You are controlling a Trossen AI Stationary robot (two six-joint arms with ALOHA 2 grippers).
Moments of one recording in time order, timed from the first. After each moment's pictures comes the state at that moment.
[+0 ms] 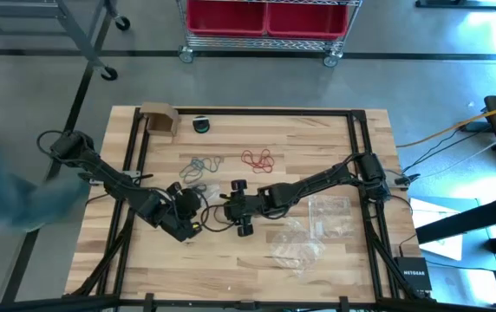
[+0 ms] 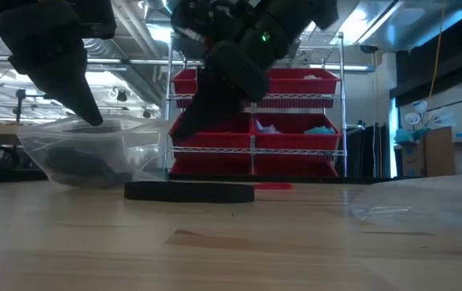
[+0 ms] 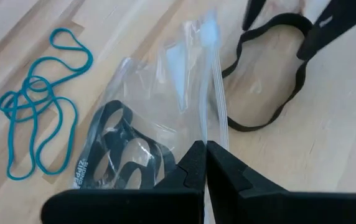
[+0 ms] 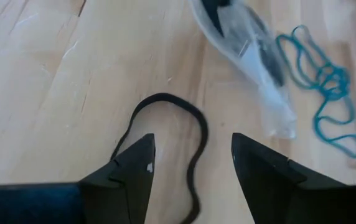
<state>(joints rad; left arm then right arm) -0.56 1.38 0.81 -0.64 -0.64 -0.96 0.22 2.06 1.45 -0.24 0.22 -0.12</state>
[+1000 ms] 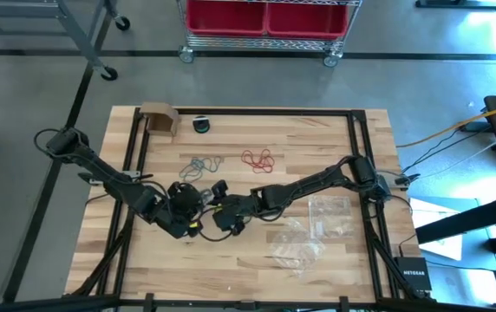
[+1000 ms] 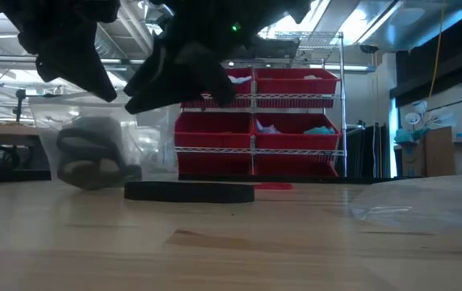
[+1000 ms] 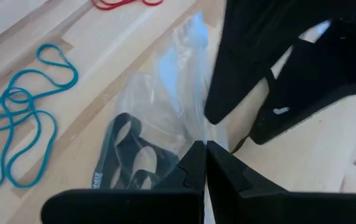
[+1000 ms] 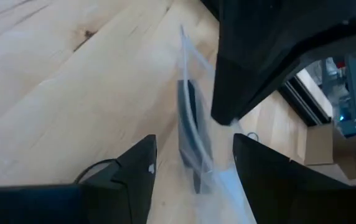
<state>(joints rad) -0.56 1.30 0.81 -0.56 -0.66 -1.00 0.22 2.13 1.57 -0.10 0.24 -0.63</state>
